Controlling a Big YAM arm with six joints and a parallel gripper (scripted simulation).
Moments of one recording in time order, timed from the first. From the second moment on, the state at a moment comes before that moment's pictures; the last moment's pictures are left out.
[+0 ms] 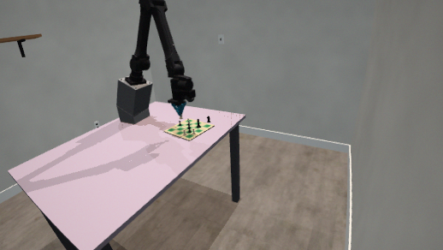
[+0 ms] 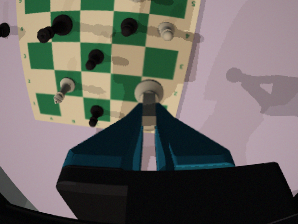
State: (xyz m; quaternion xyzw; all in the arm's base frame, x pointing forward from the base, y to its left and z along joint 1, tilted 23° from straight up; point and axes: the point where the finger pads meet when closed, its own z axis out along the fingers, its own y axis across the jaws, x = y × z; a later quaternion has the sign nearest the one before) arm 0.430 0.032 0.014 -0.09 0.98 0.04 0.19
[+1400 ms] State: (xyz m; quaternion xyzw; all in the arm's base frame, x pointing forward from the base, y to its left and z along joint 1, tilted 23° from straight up) arm 0.361 0.022 -0.067 -0.03 0.98 0.05 0.19
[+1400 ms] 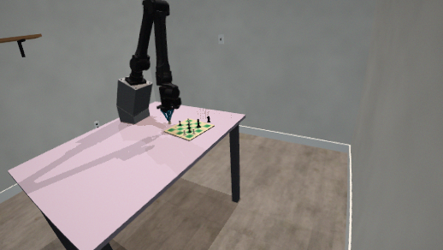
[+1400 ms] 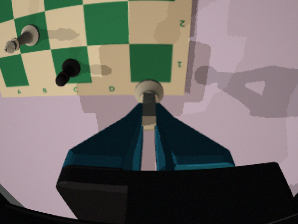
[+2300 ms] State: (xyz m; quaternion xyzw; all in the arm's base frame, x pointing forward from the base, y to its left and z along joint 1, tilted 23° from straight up) arm 0.379 0.026 -0.103 -0.03 0.98 0.05 0.19
